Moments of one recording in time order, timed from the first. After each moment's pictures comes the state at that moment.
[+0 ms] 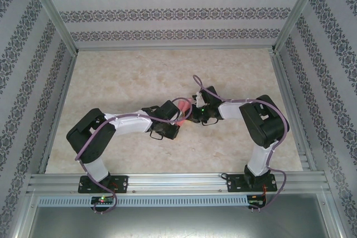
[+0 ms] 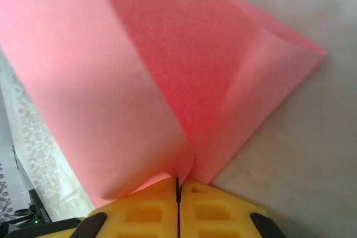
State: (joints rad) left arm -0.78 1.73 0.94 -0.39 0.16 -0.35; right arm 0.45 1.83 0.84 -0.02 -0.62 0.68
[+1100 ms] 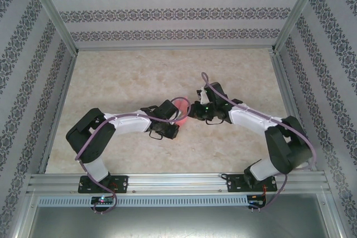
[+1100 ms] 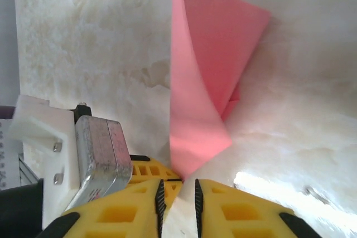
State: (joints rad) left arm -0.76 1.73 0.92 -0.36 0.21 -0.35; right arm 0.47 1.44 0.81 -0.27 -0.48 0.70
